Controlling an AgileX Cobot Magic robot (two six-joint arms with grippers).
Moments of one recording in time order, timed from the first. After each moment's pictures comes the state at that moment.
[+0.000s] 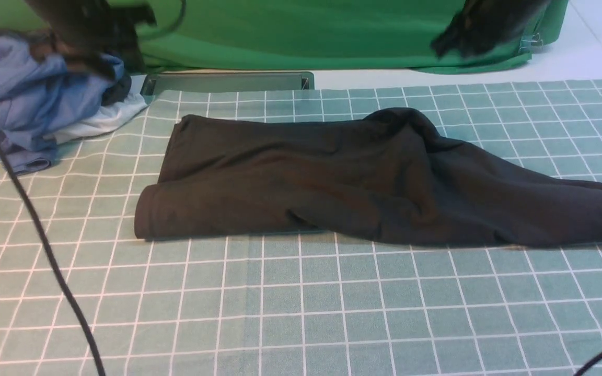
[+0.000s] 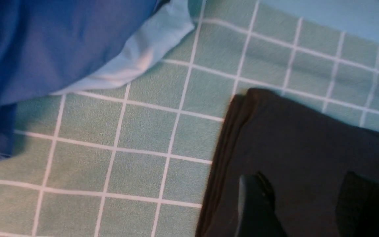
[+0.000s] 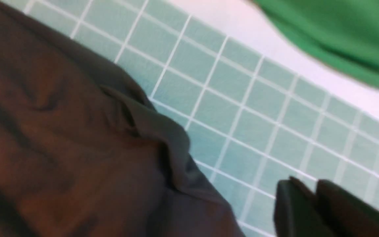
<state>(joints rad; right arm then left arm) 0.28 2.03 -2.10 -0.17 1.11 -0.08 0.01 2.14 -2.20 -0.14 1.19 -0.16</state>
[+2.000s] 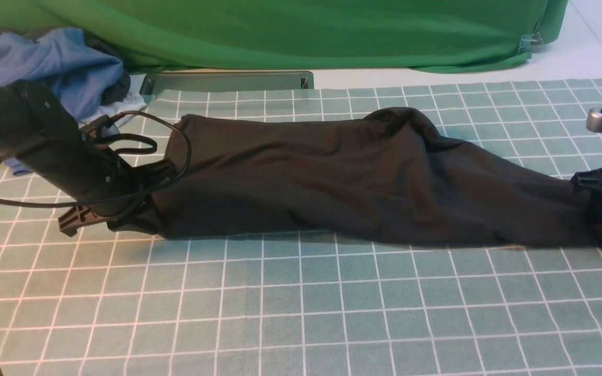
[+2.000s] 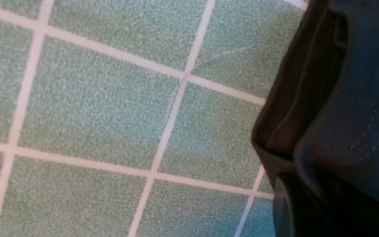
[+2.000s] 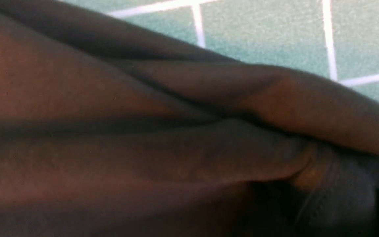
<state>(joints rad) -0.17 1.96 -1.27 -0.05 0.74 0.10 0.00 1.87 -1.17 -0.41 0.68 -0.04</state>
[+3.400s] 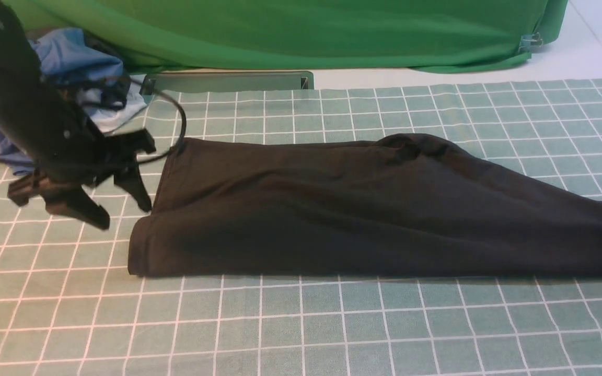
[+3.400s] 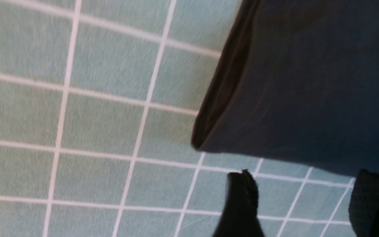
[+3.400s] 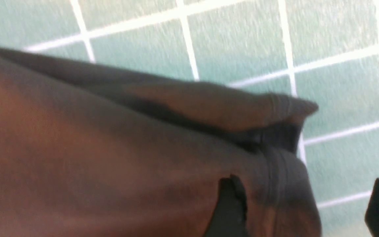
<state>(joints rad) -0.30 1.86 -1.29 -0.05 0.92 0.04 0.00 1.74 -1.36 -0.26 1.14 -0.15</state>
